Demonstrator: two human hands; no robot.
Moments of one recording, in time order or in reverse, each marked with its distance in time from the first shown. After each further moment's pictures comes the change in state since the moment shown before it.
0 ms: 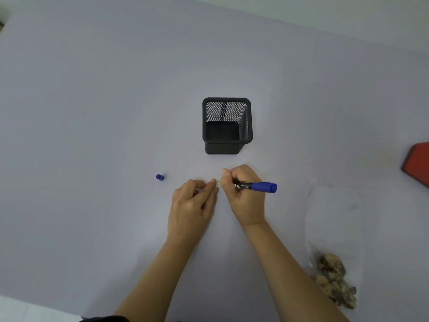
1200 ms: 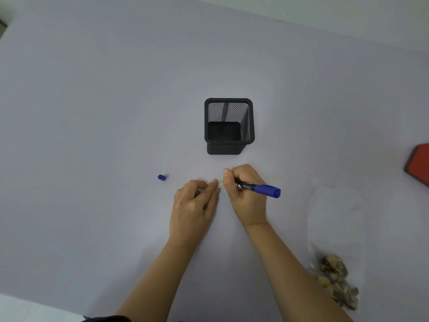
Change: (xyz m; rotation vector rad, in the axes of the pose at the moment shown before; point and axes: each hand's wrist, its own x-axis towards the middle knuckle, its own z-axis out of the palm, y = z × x) left_hand 0.000 -0.001 0.001 0.005 -0.009 0.013; right_hand 0.001 0.000 -0.001 0.003 0.009 -0.006
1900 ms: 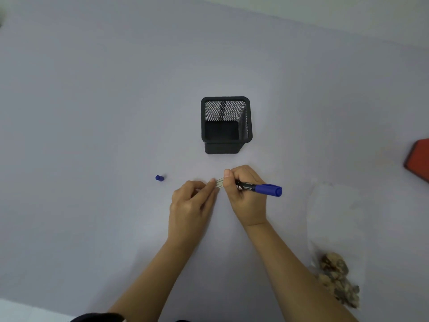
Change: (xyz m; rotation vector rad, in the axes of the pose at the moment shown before) left_hand 0.000 0.000 -0.005 -0.044 -0.011 -0.037; right_hand -0.001 -0.001 0.000 0.034 0.032 -0.014
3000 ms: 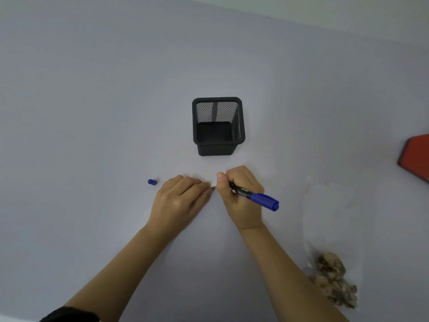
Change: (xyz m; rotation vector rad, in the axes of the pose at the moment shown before) left_hand 0.029 -0.023 -0.012 0.048 -0.082 0.421; right_hand -0.002 0.003 0.001 -0.052 0.062 -0.084
